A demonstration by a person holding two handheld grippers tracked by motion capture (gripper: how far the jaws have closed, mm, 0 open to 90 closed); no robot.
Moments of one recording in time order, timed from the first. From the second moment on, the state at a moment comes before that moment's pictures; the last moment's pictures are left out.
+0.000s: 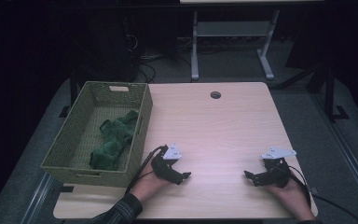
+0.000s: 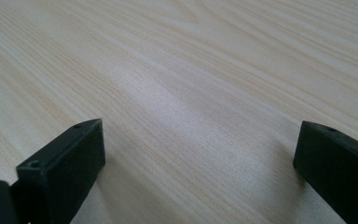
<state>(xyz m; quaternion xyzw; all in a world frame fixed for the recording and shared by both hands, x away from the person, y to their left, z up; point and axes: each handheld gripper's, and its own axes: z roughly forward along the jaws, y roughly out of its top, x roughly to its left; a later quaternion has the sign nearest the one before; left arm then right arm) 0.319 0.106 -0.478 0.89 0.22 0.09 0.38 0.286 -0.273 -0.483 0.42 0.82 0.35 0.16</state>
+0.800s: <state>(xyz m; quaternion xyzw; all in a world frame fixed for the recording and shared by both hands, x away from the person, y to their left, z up) 0.319 0.109 -0.464 0.89 0.22 0.09 0.39 0.286 -0.273 -0.483 0.42 0.82 0.35 0.16</state>
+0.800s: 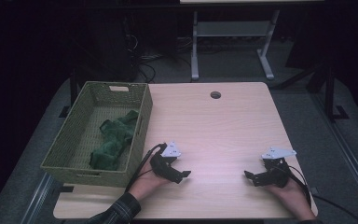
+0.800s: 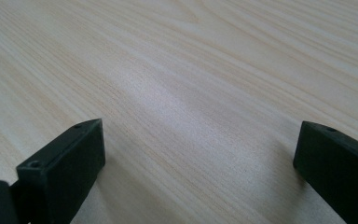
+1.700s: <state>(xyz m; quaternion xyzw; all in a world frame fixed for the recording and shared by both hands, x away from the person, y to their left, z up) 0.318 0.117 -0.445 0.89 0.23 0.09 0.39 0.286 -0.273 -0.483 0.42 0.82 0.35 0.16</state>
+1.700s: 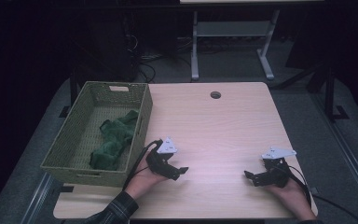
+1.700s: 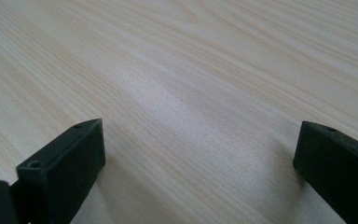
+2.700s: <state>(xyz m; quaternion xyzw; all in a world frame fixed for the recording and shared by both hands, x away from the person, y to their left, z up) 0.319 0.120 -0.408 0.88 0.23 0.09 0.41 0.286 -0.273 -0.483 0.43 0.82 0.35 0.16</state>
